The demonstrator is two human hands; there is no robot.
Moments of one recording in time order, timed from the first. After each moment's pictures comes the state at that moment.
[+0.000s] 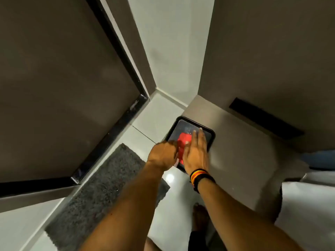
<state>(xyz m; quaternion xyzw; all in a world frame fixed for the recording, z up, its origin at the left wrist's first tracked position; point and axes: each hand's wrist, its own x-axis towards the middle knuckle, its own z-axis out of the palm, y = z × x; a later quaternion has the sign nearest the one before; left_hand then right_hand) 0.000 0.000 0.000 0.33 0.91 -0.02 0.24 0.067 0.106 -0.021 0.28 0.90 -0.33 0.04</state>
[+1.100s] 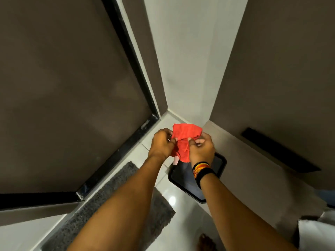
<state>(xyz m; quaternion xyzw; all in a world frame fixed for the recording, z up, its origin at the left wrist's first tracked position) -0.104 -0.015 0.048 -0.01 0.90 0.40 0.20 -0.035 0.102 0.042 0.44 0.68 -0.58 -0.10</state>
